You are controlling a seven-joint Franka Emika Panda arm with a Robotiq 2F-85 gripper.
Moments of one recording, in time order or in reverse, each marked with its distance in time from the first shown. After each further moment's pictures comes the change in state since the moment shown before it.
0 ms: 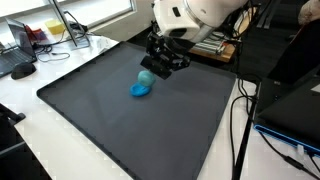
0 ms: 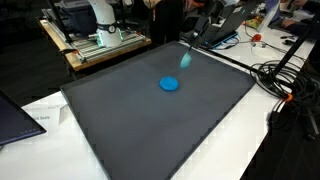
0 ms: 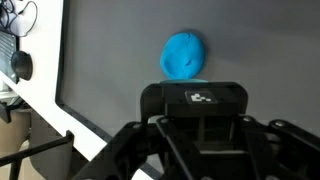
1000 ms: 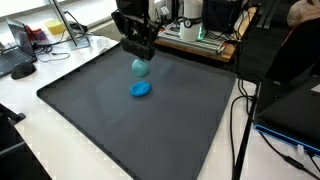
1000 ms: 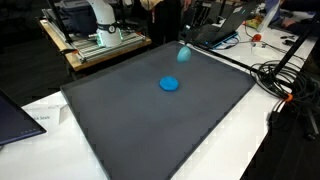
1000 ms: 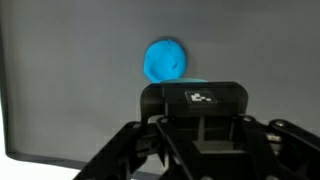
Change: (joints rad) arm -0.210 -0.132 -0.052 0.020 0.435 0.042 -0.262
